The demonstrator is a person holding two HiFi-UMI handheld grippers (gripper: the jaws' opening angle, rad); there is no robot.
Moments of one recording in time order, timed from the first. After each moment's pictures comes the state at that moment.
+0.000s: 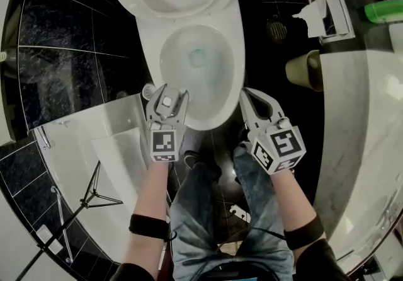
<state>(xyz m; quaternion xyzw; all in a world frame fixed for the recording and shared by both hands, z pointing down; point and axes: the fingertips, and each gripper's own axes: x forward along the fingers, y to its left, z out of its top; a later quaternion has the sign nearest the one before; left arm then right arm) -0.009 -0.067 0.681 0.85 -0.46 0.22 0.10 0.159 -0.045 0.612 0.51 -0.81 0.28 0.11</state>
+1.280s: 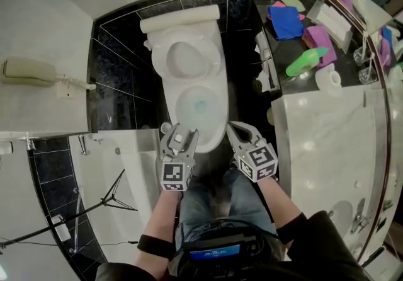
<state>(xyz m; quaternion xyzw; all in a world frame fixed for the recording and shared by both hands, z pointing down) 0.070 -0.033 0.344 0.85 -0.49 0.19 0.10 0.196 -0.034 0.348 0.44 -0.86 0.24 0.11</state>
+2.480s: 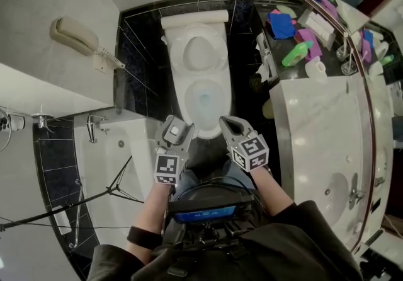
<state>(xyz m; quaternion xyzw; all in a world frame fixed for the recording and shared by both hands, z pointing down) -0.034 0.057 0.215 0.88 -0.45 0.16 0.06 0.079 0.055 0.246 0.43 -0.87 0.21 0.12</state>
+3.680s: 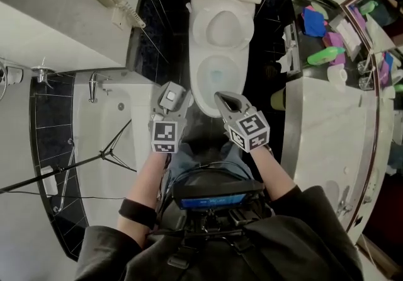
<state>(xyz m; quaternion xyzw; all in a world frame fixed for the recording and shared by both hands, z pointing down) -0.118 0.022 0.240 0.82 -0.54 0.17 0.07 -0.015 0.035 0.251 0.33 -0.91 0.19 0.15</state>
